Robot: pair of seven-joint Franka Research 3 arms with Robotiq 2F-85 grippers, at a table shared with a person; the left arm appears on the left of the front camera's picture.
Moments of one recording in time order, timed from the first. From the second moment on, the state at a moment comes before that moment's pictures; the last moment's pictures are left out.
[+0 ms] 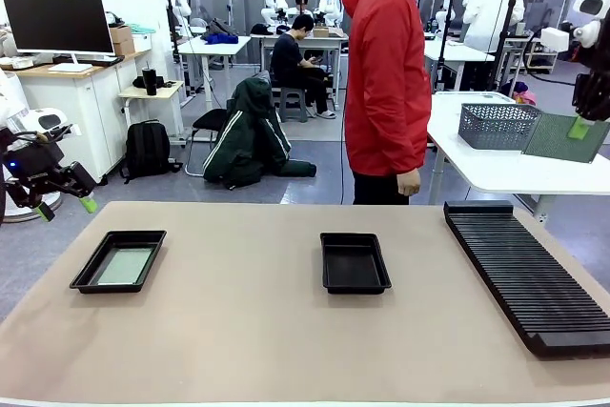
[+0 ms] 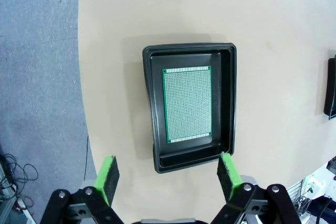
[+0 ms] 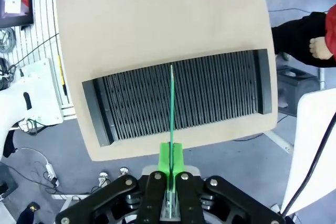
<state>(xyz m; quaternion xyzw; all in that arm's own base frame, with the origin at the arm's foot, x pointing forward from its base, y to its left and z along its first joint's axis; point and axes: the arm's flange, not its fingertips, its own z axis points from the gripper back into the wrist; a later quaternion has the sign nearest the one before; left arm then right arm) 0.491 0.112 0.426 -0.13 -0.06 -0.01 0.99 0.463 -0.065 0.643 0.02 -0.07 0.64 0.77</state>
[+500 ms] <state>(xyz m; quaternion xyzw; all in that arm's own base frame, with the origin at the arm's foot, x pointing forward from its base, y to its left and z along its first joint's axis) 0.491 0.112 0.426 -0.13 -0.06 -0.01 0.99 0.464 -0.070 0.654 0.01 -0.08 0.64 0.77</state>
